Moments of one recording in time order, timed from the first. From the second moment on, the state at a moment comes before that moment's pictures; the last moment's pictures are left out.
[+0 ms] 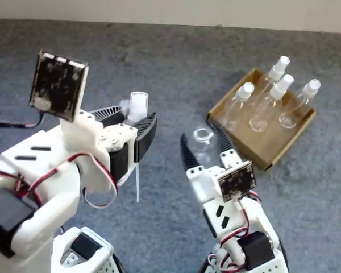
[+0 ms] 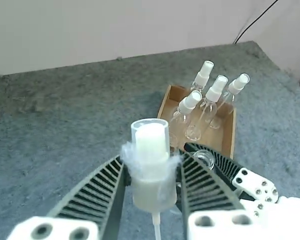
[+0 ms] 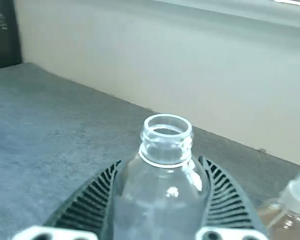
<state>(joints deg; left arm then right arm) 26.8 -45.2 -11.5 90.3 16.4 -30.9 -104.6 81.0 32.7 9.5</state>
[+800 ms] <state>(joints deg) 26.8 -65.9 30.7 29.0 16.4 -32.4 -104.6 85.9 32.8 9.5</state>
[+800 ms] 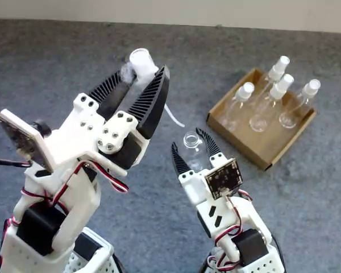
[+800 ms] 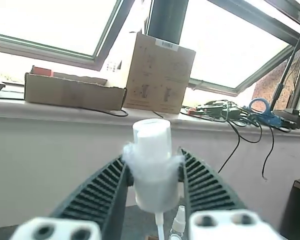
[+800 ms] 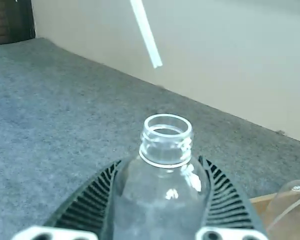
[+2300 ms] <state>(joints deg) 31.6 -65.9 41.3 27.7 16.4 -32.4 -104.6 85.9 32.8 9.5</state>
